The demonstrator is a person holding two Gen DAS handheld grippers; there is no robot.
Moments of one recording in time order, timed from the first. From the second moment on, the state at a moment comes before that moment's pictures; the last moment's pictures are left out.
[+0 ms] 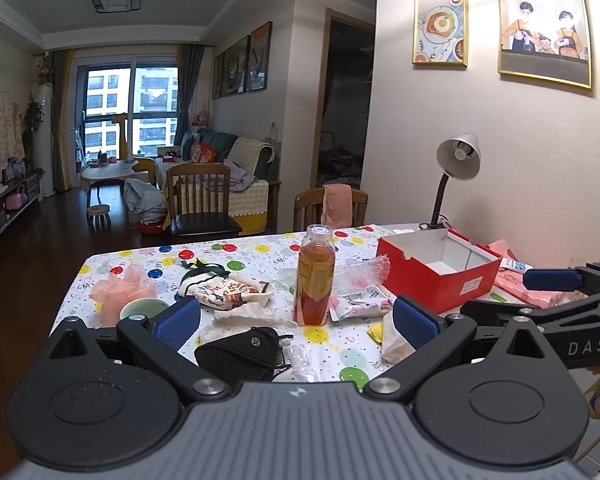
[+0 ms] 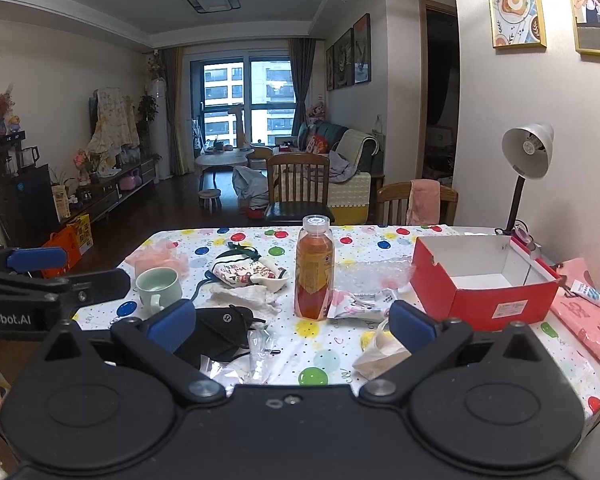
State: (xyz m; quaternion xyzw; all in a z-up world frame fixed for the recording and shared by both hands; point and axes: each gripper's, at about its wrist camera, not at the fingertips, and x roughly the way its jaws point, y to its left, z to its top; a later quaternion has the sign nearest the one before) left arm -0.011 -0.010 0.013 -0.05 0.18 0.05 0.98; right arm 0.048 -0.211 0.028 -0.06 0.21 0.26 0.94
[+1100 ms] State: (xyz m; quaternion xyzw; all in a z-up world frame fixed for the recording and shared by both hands) left arm -0.005 -0.007 0.013 -0.04 0.17 0.04 0.98; right arm 0.056 -0.211 0.029 -0.06 0.21 0.26 0.94
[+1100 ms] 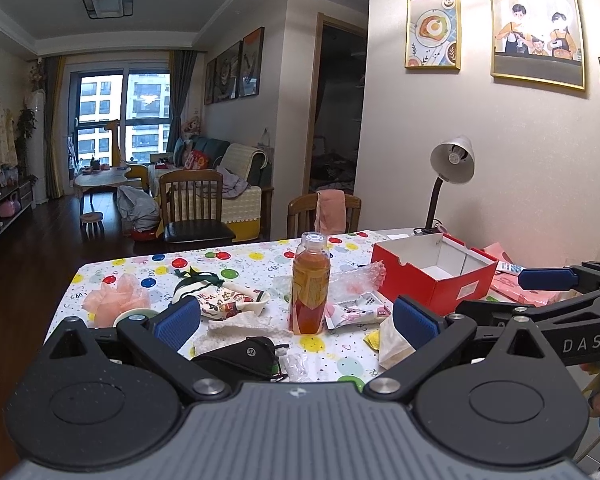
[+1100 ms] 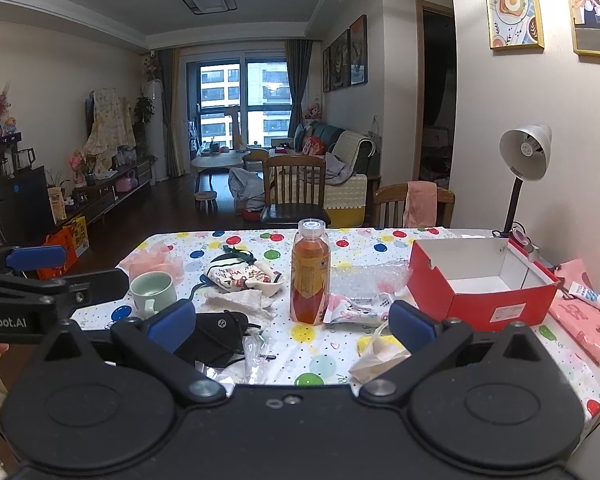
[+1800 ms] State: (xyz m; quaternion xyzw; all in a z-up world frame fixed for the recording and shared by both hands) left arm -0.002 -0.011 0.016 -0.04 0.17 0.03 0.98; right arm 0.057 -0.215 0.027 -0.05 0.20 0.25 0.95
